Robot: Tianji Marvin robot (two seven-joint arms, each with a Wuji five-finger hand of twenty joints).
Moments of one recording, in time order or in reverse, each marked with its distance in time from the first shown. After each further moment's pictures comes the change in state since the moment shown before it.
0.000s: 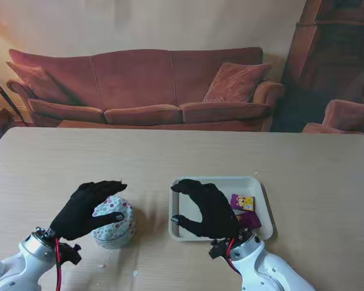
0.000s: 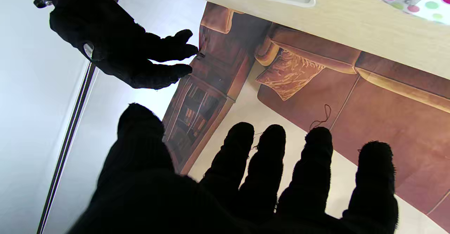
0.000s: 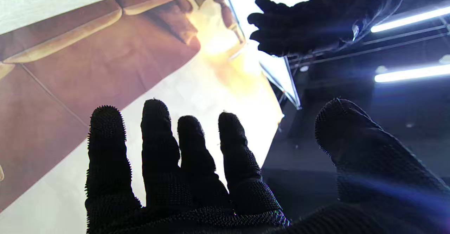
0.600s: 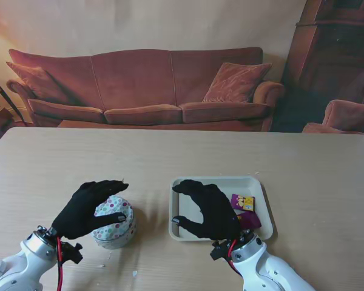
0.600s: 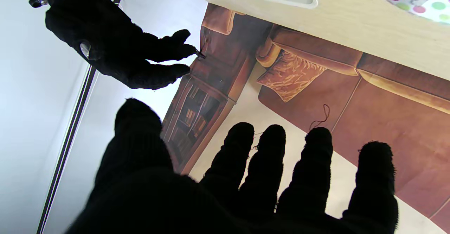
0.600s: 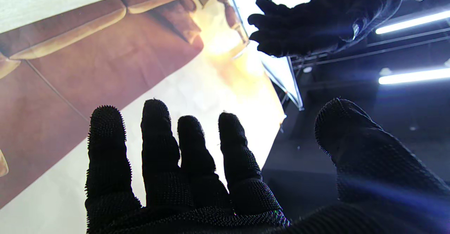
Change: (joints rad) left arm -0.009 0.001 0.007 0.000 -0.005 0.006 -0.009; right arm -0.024 0.002 0.014 -0.023 -0.015 0.016 0.000; left_hand 0.000 -0.037 -0.003 0.000 0.000 0.000 0.000 0.000 0.000 0.000 0.000 0.000 -0.001 0.000 0.000 0.000 -0.001 0.000 0.000 0.000; right_hand 0.000 0.000 0.000 0.000 -0.003 0.000 0.000 0.000 0.000 0.000 0.000 0.000 0.000 0.000 0.000 0.000 0.000 0.000 0.000 0.000
